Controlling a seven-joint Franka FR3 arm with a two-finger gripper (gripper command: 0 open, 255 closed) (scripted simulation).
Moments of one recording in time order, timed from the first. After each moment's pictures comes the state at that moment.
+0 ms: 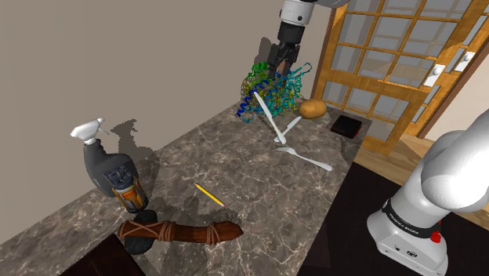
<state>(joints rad) 0.00 -0.18 -0.04 -1.94 0.18 1.83 -0.14</state>
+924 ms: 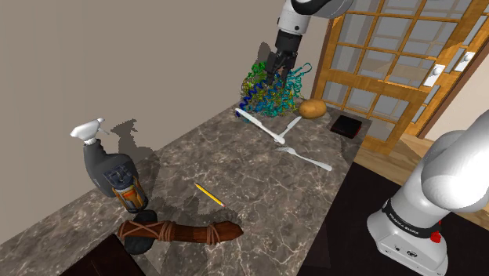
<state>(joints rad) 0.01 -0.19 -0.03 -2.01 0.18 1.91 -0.14</state>
